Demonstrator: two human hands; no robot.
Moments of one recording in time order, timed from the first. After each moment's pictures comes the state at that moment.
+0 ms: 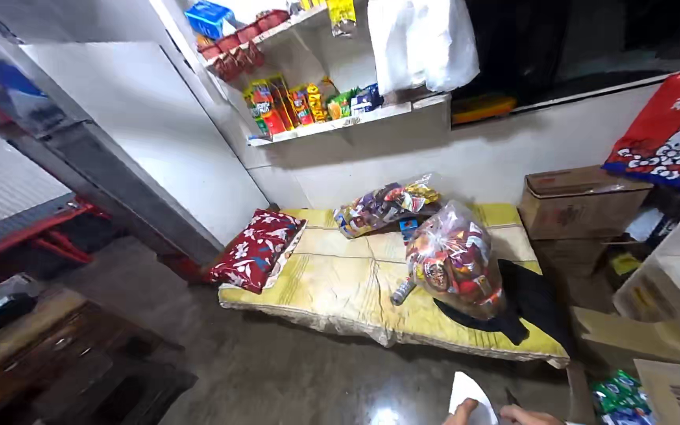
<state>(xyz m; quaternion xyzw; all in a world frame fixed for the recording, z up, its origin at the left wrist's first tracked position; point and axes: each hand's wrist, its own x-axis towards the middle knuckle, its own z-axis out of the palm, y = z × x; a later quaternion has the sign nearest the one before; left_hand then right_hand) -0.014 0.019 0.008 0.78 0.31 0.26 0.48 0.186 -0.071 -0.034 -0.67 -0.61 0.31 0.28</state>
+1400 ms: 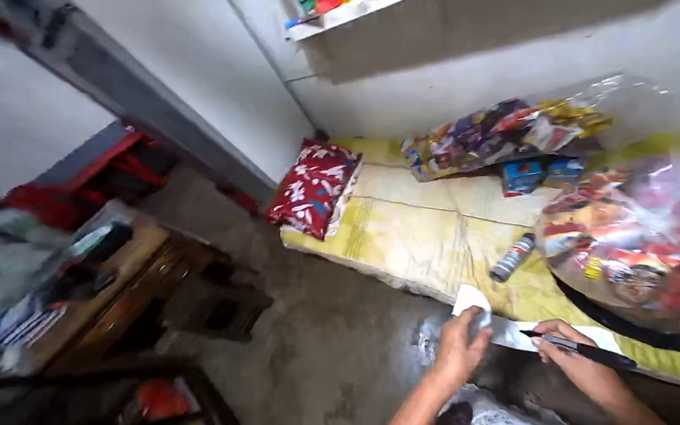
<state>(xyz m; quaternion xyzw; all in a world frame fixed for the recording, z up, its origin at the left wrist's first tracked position) -0.145 0.377 0.030 0.77 0.36 0.24 0.47 0.048 0.268 -0.018 -0.66 -0.39 0.37 0.53</state>
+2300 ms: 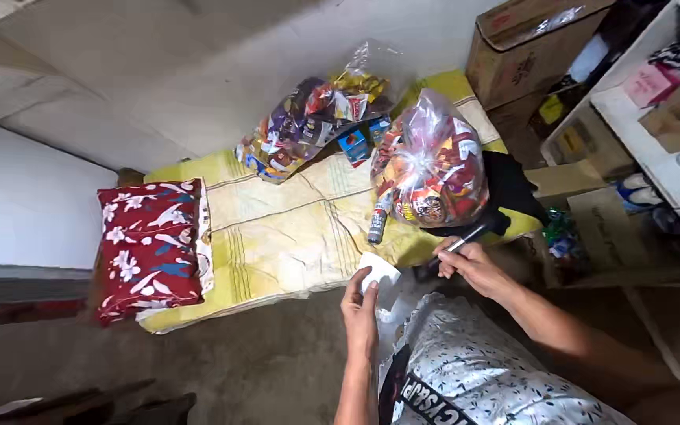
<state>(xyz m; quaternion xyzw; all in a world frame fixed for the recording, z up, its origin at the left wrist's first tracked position) -0.036 0.350 0.037 0.60 0.35 0.32 0.65 0.154 0.214 0.007 -0.54 -0.23 0.40 0.70</state>
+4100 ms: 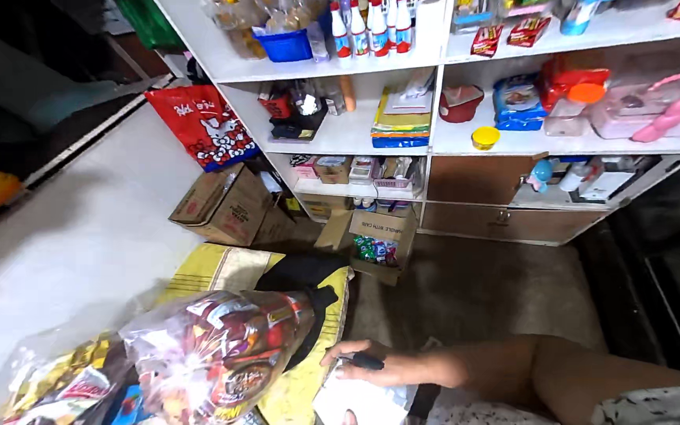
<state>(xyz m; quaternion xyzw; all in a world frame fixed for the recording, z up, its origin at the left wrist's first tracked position) 0.005 0.181 0.052 0.59 0.13 0.00 0.80 0.094 0.038 0.042 -0.62 -0.22 0.13 0.74</state>
